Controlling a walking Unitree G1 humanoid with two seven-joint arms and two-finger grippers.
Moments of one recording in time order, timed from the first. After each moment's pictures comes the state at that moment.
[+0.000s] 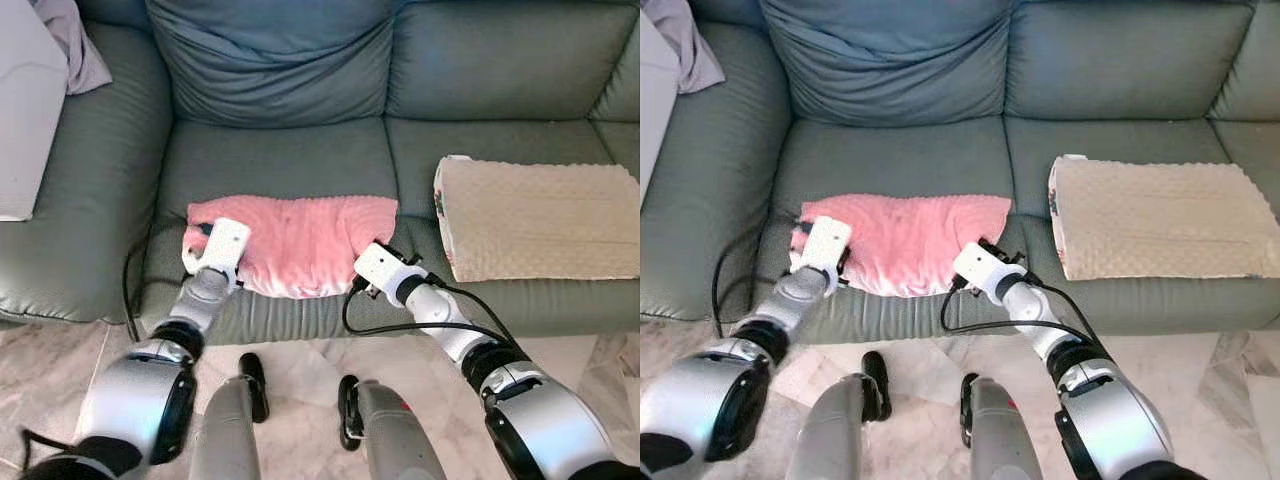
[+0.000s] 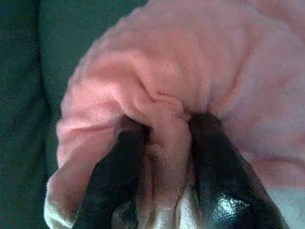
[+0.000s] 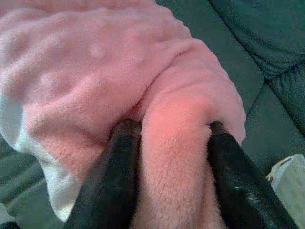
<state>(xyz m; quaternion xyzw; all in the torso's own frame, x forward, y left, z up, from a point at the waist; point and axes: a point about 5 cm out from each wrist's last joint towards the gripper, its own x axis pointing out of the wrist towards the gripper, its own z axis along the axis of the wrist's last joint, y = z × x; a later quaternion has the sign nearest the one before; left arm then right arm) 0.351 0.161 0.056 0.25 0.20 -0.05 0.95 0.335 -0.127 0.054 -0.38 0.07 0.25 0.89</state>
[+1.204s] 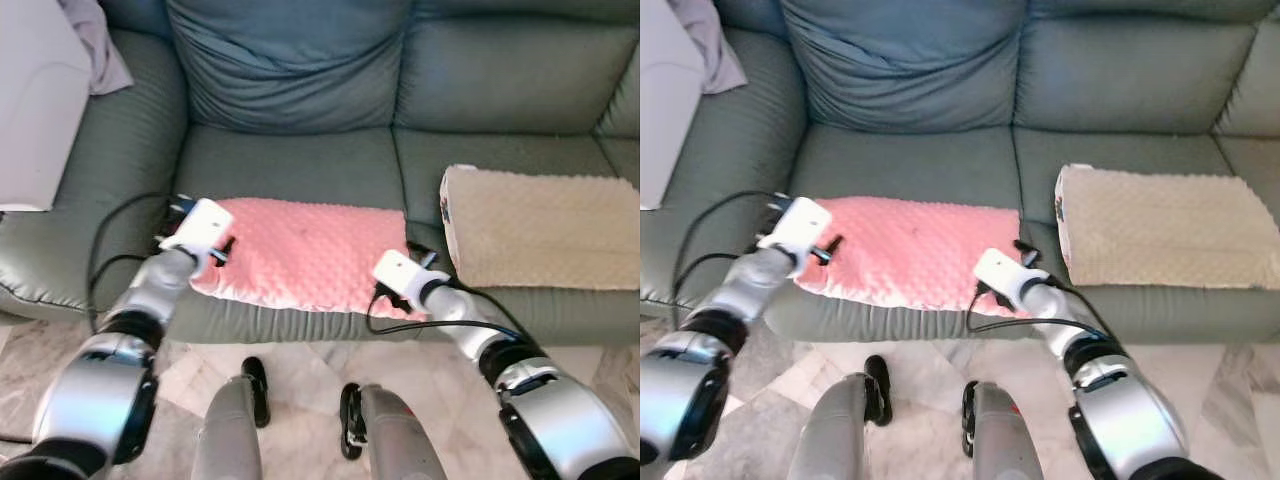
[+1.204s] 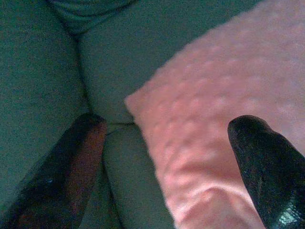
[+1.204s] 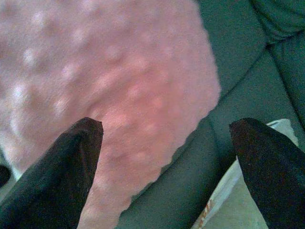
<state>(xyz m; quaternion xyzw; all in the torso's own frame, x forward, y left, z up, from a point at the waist) 0.358 0.203 0.085 0.28 0.15 -0.09 0.94 0.337 -0.162 0.046 -0.42 0.15 0.22 0.87</state>
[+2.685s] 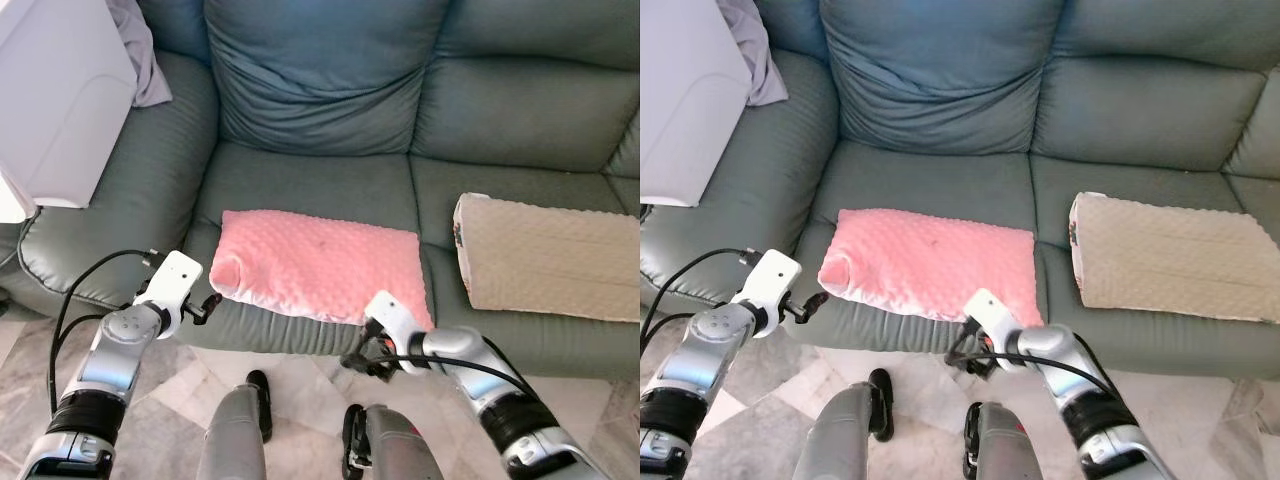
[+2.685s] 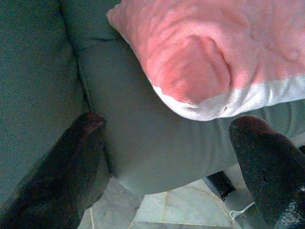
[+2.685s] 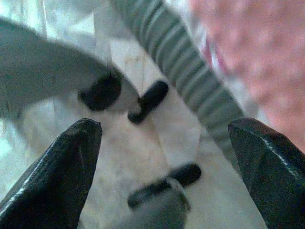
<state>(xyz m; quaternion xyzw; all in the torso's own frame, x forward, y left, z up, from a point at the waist) 0.295 0.222 0.052 0.20 0.25 -0.16 0.93 0.268 -0.146 0.015 -0.14 0.35 0.44 0.81</state>
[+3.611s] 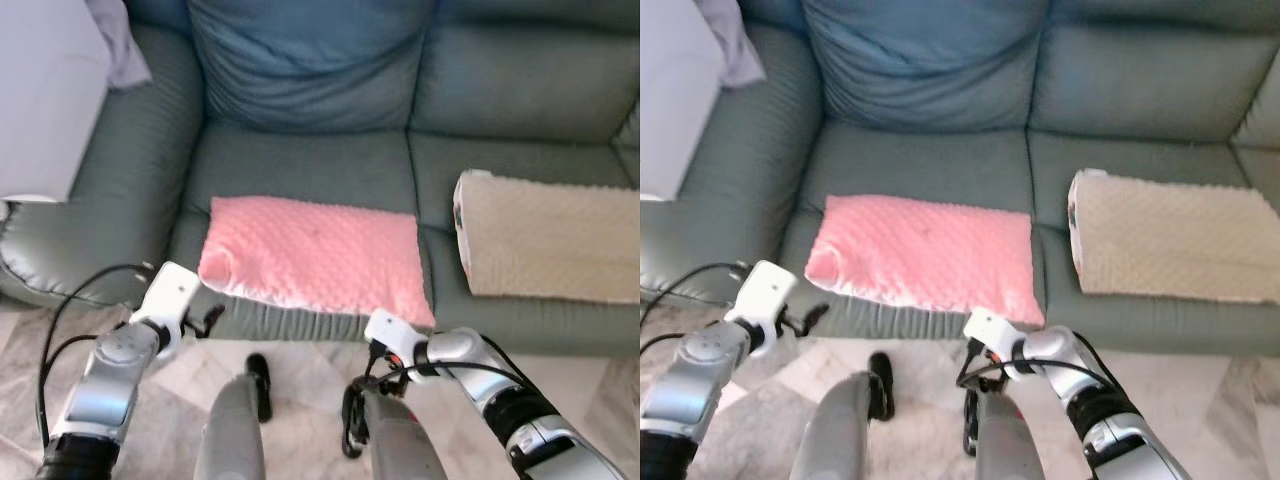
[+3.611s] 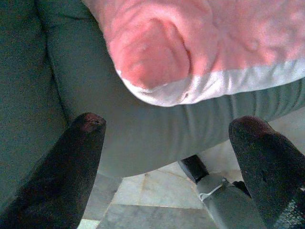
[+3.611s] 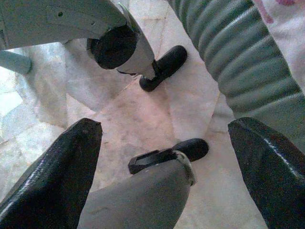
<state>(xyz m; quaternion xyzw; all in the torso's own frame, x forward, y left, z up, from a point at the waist) 0.263 0.214 0.064 0.16 0.25 -0.15 0.94 0.270 -0.141 0.004 -0.22 0.34 0.48 0.78</state>
